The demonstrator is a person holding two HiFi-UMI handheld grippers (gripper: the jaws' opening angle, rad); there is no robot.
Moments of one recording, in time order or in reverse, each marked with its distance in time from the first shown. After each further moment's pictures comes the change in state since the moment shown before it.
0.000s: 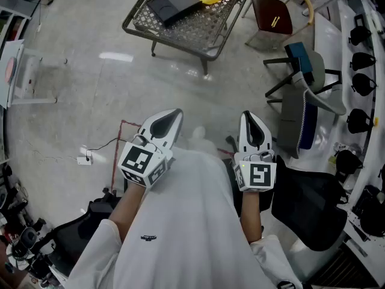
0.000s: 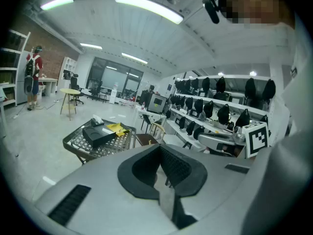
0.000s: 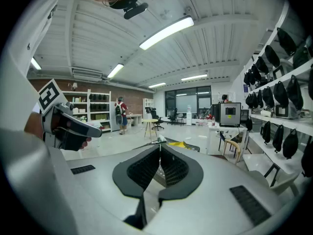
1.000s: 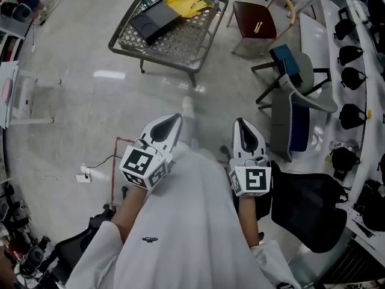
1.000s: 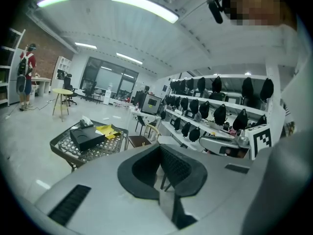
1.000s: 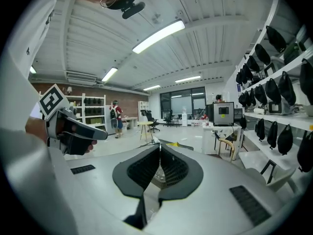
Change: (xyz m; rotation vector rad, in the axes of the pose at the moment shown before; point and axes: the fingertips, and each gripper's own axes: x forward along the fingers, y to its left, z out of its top) left arm 0.052 -0.039 0.010 0.009 -0.003 -0.057; right arm -0.019 -0.049 -0.003 0.055 -0.012 -0.050
